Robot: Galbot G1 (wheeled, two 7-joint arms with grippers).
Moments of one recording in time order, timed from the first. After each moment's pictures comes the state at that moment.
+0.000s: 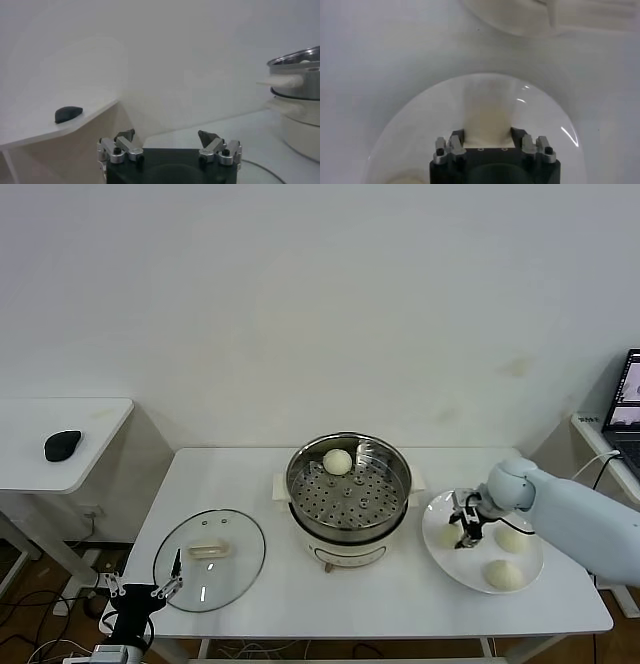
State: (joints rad) left arm 1.70 -1.24 -0.67 -1.99 -0.09 -0.11 -0.14; right arm 0.01 0.63 -0.88 1.30 -0.02 -0.28 -0.99
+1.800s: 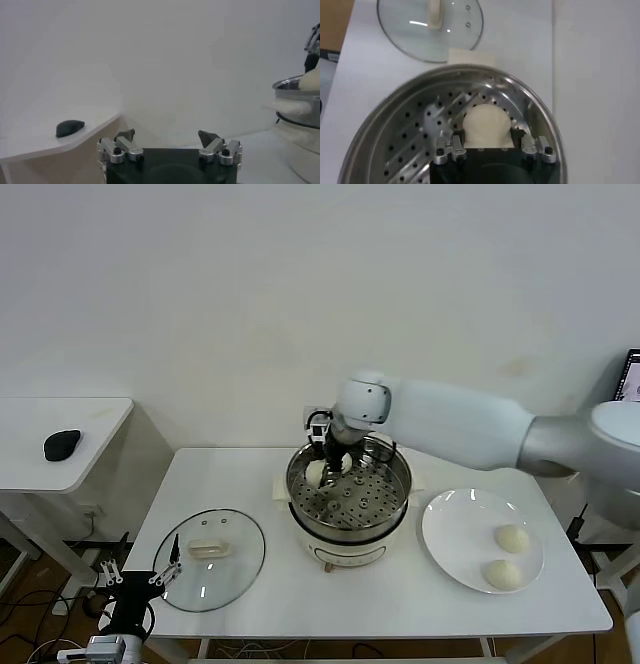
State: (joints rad) left arm 1.67 -1.25 -0.68 -2.02 -0.11 -0.11 -0.13; right arm 0.47 1.26 -1.26 1.18 0.52 -0.61 -0.82
